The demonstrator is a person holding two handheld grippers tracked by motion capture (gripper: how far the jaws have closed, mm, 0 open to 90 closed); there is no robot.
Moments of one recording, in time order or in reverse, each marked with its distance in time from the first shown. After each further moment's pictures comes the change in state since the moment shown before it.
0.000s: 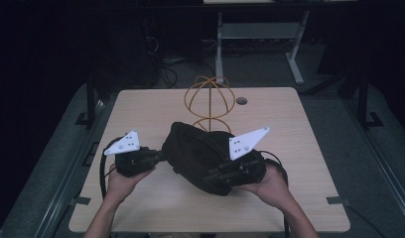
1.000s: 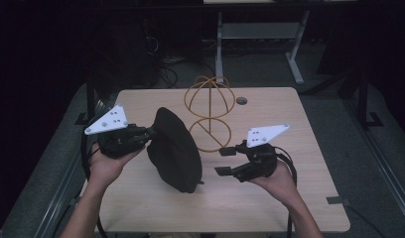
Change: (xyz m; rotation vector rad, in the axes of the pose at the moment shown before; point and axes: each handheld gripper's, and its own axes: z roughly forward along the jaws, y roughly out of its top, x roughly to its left) left arm -0.007 0.078 -0.036 0.003 0.107 0.094; right arm -0.021 -0.027 -0.024 -0.128 -0.177 0.101
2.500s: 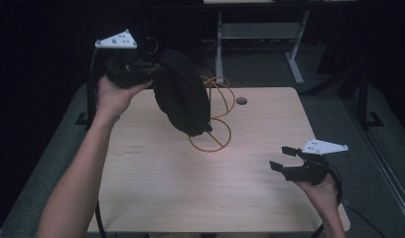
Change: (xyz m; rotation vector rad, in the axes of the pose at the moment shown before) left arm 0.086 0.119 0.039 0.017 0.040 -0.027; right arm -0.043 -0.109 -0.091 -0.008 -0.470 0.187
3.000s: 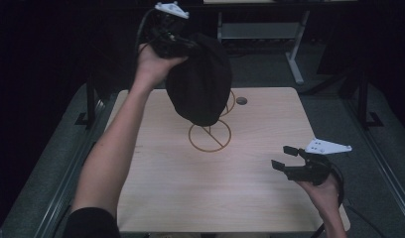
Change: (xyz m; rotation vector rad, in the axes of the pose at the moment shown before) left arm -0.003 0.065 0.098 0.178 0.042 0.044; right arm -0.003 -0.002 -0.004 -0.024 0.005 0.020
